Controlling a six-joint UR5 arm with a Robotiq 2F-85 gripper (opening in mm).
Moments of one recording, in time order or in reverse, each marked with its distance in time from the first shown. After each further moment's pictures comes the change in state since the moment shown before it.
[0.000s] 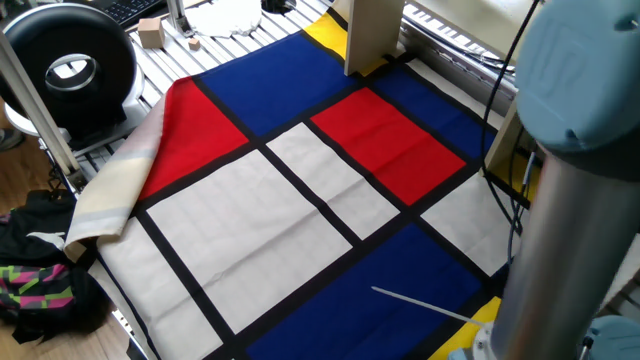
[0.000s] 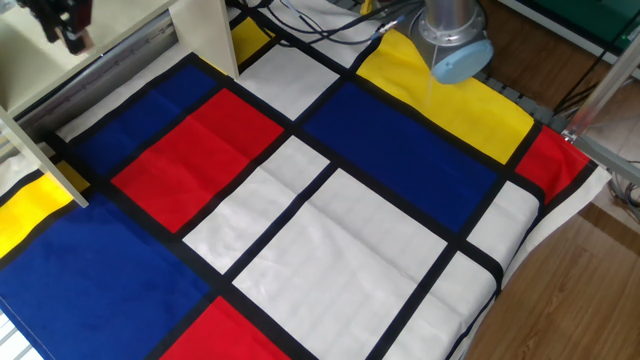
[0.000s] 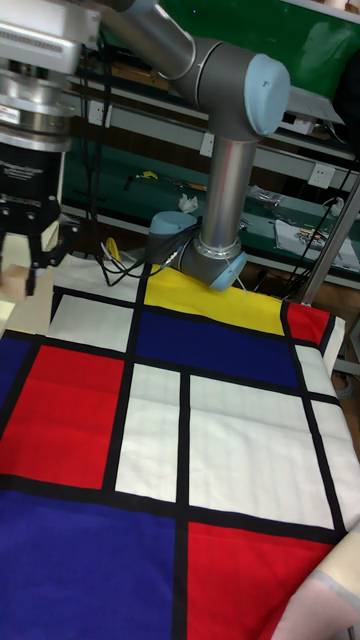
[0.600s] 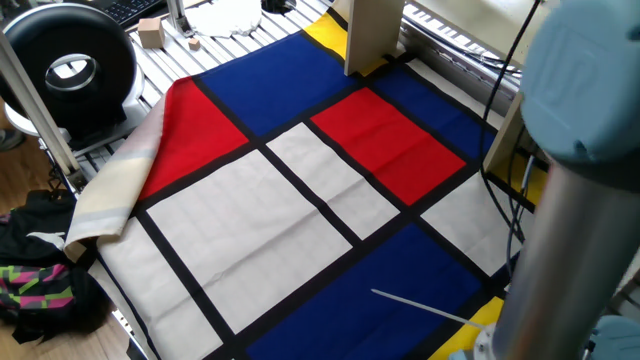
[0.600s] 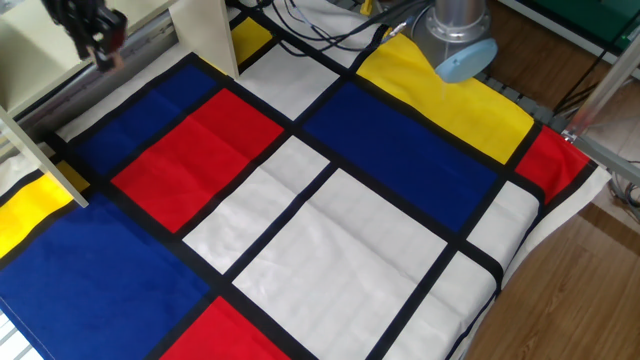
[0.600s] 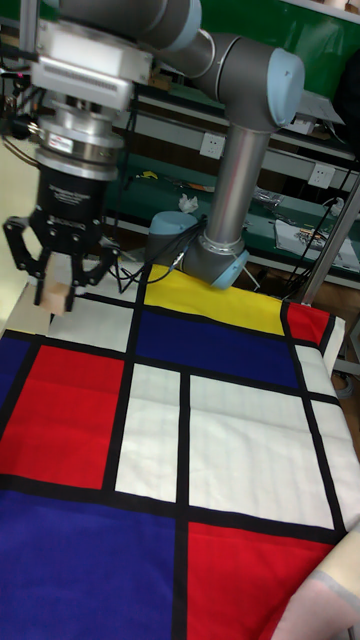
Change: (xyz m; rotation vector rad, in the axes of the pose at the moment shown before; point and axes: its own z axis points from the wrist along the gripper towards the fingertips) arm 0.012 0.036 0.019 0.021 -0.015 0.061
